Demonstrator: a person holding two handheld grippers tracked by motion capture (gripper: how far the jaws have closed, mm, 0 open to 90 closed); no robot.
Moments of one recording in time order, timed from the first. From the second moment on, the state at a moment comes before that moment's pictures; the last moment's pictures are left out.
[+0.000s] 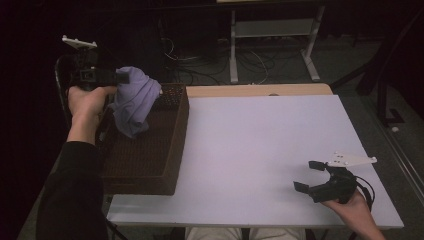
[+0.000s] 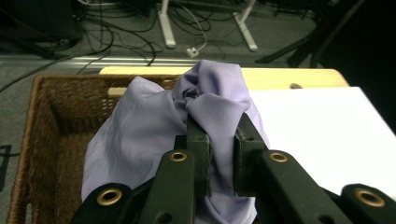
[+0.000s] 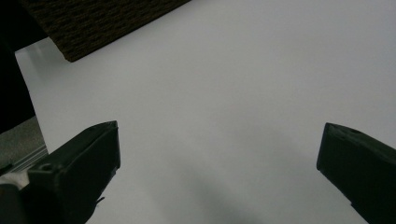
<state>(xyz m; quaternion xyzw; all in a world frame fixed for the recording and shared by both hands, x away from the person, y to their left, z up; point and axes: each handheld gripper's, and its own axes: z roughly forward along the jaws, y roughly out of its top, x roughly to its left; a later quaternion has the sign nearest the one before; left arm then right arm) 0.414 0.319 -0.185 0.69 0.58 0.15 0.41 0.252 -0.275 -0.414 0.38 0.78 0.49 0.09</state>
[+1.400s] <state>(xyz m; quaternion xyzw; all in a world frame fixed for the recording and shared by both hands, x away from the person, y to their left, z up) 0.378 0.206 -0.095 0.77 0.41 0.10 0.47 0.251 -0.276 -0.412 0.38 0.78 0.49 0.09</state>
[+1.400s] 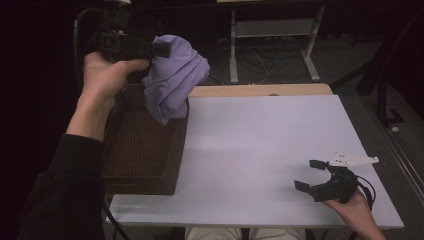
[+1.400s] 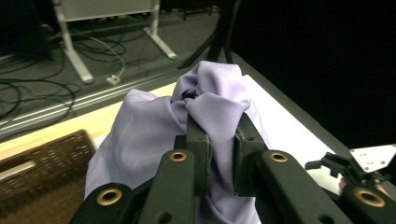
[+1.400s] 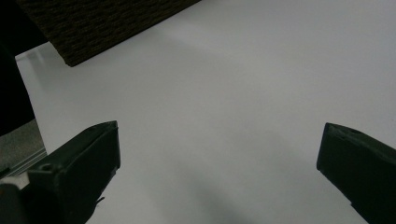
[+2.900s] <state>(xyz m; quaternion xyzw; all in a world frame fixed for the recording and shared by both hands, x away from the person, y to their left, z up) 0.385 0.056 -0.202 0.83 0.30 -0.02 0.48 0.250 -0.280 -0.410 0.38 0.77 0.50 0.10</state>
